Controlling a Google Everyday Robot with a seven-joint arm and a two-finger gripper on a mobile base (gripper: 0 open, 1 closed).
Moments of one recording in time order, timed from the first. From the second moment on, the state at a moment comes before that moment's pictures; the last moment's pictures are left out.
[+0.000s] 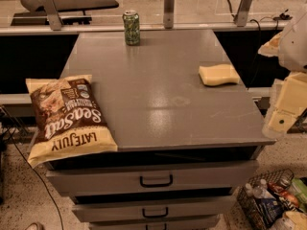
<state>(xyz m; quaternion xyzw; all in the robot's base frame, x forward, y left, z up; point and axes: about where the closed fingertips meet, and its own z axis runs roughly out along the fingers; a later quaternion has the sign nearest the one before) 0.438 -0.216 0.977 -0.60 0.78 -0.04 0.16</state>
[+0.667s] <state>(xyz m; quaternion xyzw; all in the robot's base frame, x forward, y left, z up) 0.441 -0.186 0.977 -0.62 0.76 -0.01 0.18</state>
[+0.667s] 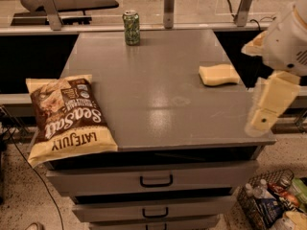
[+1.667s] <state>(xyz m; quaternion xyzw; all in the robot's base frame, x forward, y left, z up) 0.451 0.041 0.925 -0.62 0.73 0.17 0.25</state>
